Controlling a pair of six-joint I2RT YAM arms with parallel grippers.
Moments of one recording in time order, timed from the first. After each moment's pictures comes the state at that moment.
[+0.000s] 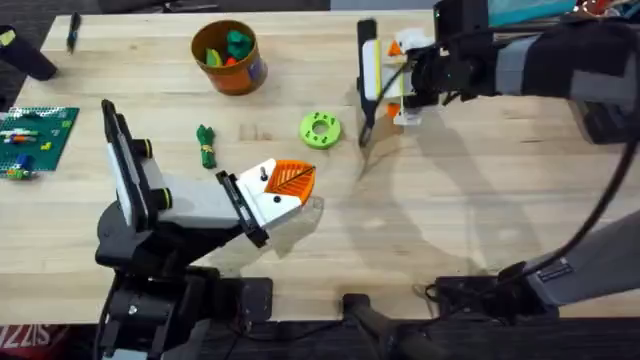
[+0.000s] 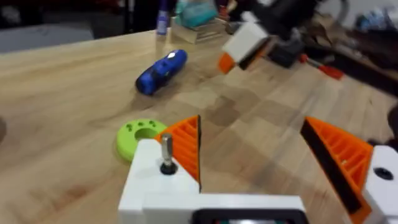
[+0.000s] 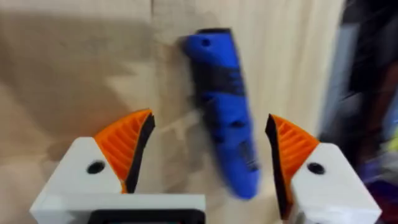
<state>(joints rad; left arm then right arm) -0.09 0.01 0.02 -0.10 0.92 -0.05 0.24 1.78 1.03 -0.13 -0.10 -1.40</state>
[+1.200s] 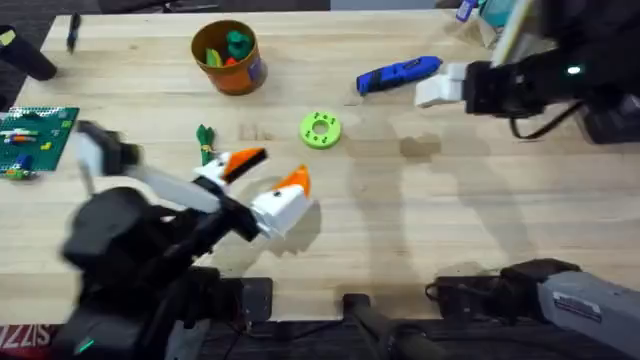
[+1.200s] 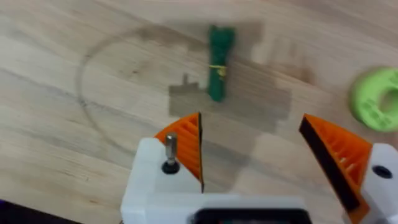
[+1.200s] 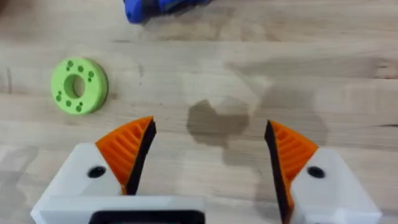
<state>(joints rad) -0.09 0.01 0.21 -0.50 0.59 -0.31 0.18 1.24 1.03 -0.83 -0.08 0.24</state>
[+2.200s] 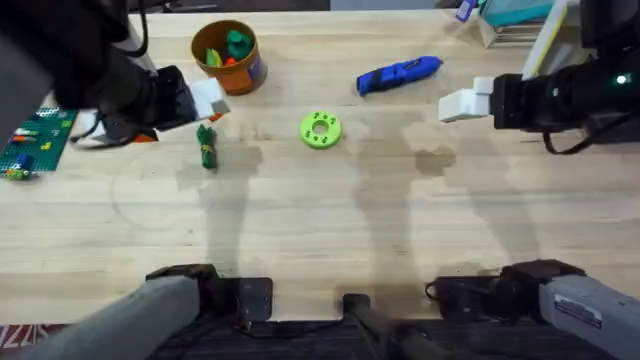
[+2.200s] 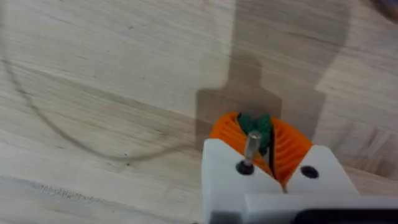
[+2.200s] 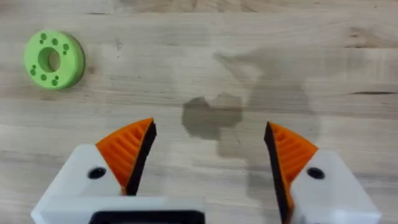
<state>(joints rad) 0.07 1.24 1.14 -1.14 -0.10 -0.32 0.10 1.15 1.03 -0.98 -0.08 0.16</state>
